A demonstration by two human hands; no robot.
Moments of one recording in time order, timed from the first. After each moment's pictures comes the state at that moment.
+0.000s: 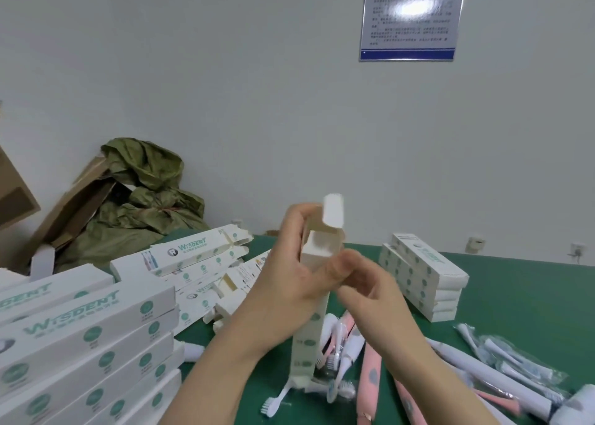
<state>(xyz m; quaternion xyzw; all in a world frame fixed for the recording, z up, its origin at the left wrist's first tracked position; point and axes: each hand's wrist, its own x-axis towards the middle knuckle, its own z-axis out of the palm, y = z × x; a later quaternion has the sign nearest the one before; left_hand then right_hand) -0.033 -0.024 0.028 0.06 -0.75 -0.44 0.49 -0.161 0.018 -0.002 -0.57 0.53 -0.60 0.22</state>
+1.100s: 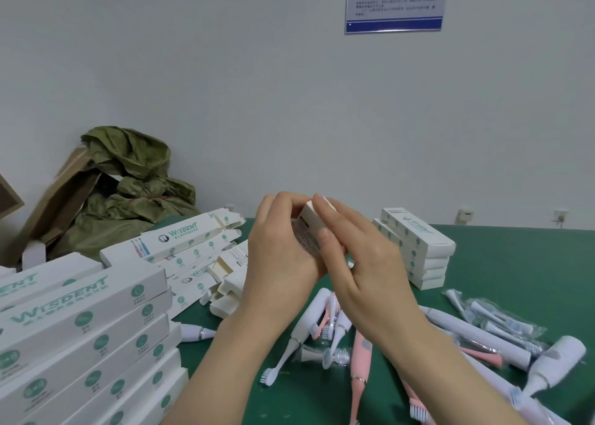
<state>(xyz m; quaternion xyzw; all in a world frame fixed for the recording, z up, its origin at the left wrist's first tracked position) -0.055 -0.021 0.015 0.25 -0.72 -0.21 0.61 -0.148 0.033 0.008 -0.66 0.51 -0.54 -0.13</state>
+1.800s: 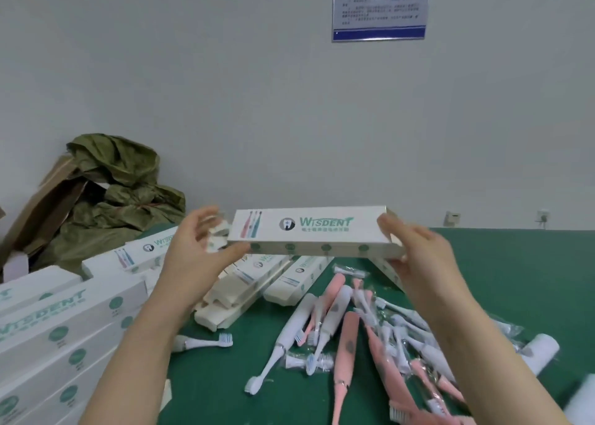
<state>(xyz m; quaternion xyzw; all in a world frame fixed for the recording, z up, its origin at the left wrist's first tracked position) 0.002 -0.075 0.019 0.34 -0.66 -0.37 0.55 -0.222 0.039 0.024 -0.28 0.49 -0.76 0.31</state>
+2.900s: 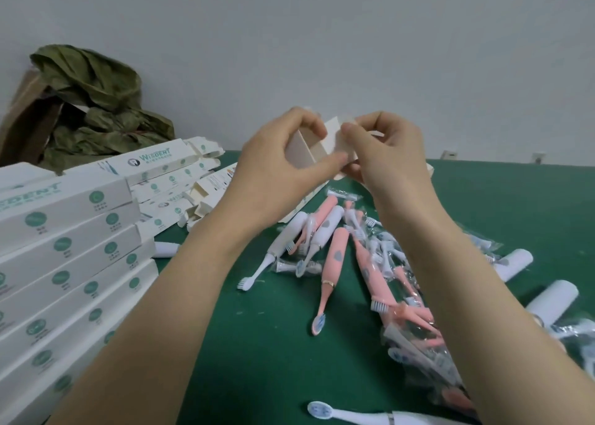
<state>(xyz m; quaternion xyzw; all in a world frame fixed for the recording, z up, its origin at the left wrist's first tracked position) -0.059 -0.012 0.014 0.23 -0.80 -0.26 0.49 -0.175 0.042 0.026 -0.43 0.56 -0.69 0.17</state>
